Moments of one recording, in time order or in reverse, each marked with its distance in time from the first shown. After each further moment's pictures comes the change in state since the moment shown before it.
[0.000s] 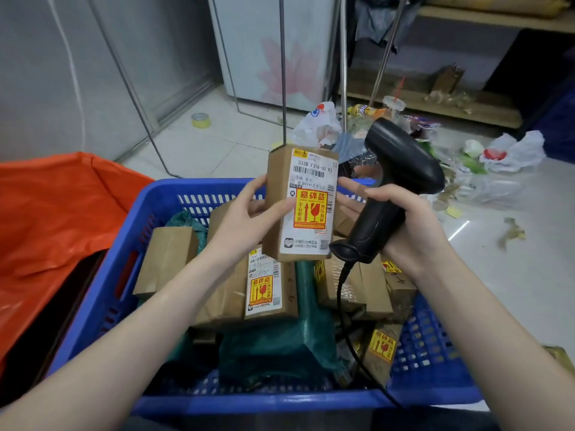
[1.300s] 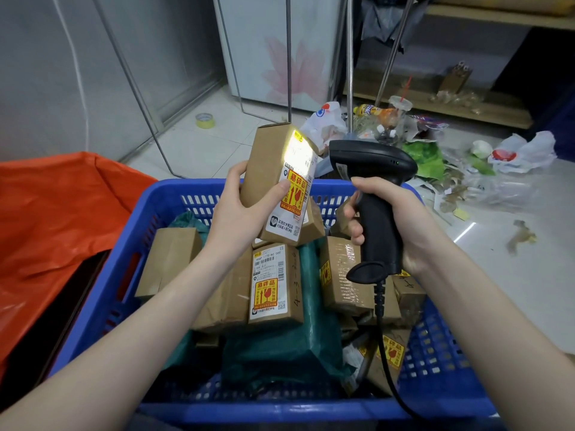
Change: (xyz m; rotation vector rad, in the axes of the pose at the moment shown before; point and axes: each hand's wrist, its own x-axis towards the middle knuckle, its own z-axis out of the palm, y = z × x) left_hand 0.013 -0.006 -0.006 0.019 0.211 0.106; right_hand 0.008 -0.001 0.018 -0.238 0.016 0.143
